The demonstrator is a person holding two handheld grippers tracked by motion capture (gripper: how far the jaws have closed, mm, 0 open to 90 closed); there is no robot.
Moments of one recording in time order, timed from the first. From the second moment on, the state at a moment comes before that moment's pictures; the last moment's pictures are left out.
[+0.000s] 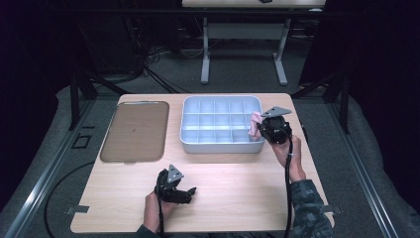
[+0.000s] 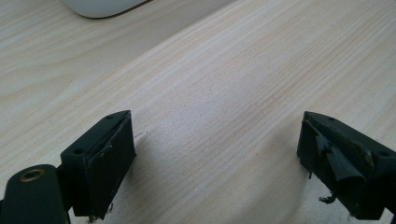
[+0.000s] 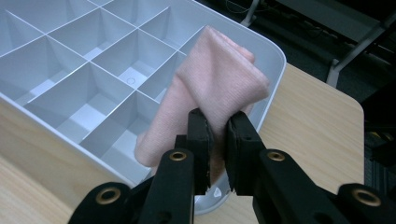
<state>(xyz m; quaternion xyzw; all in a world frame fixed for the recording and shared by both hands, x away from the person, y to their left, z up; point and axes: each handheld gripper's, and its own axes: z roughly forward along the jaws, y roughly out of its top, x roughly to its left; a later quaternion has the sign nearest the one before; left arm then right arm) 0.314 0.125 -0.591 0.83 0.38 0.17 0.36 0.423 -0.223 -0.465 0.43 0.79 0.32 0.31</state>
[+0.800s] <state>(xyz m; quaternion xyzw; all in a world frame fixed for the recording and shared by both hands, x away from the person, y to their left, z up) 0.315 0.125 -0.591 0.83 0.38 0.17 0.36 0.447 -0.215 -0.501 0.43 0.83 0.24 0.27</state>
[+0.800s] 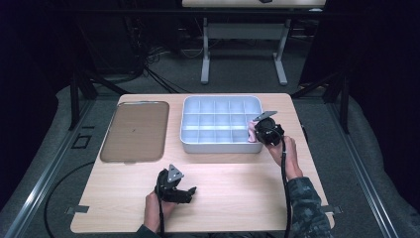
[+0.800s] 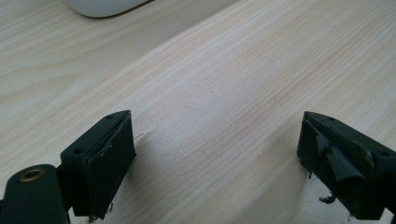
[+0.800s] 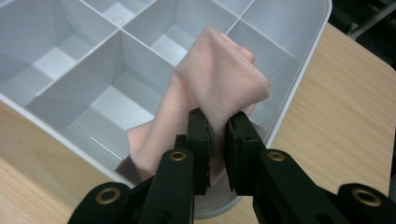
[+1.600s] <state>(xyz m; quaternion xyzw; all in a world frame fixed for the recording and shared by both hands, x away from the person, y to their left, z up) 0.314 0.125 -0.591 0.83 0.38 0.17 0.36 0.458 -0.225 -0.508 0.45 0.84 0.25 0.20</state>
